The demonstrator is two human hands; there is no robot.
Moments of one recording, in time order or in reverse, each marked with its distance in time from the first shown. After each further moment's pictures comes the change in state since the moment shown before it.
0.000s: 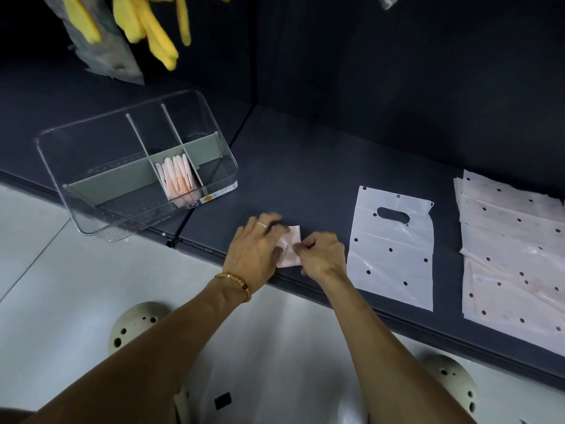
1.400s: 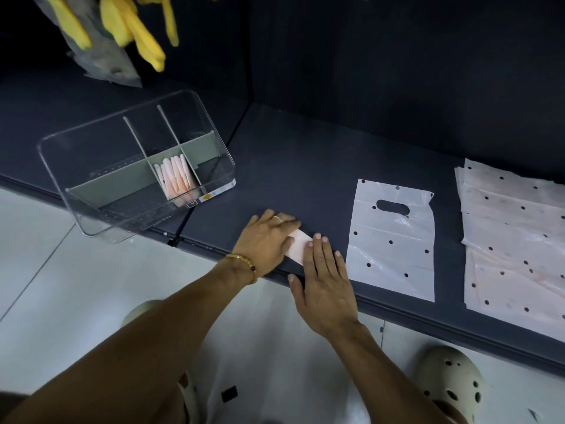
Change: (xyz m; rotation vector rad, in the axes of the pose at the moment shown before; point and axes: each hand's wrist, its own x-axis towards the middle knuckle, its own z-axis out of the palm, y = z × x) left_hand 0.023 0.000 0.009 0.095 -0.123 0.135; right_hand -0.035 0.076 0.026 -0.730 0.168 -0.575
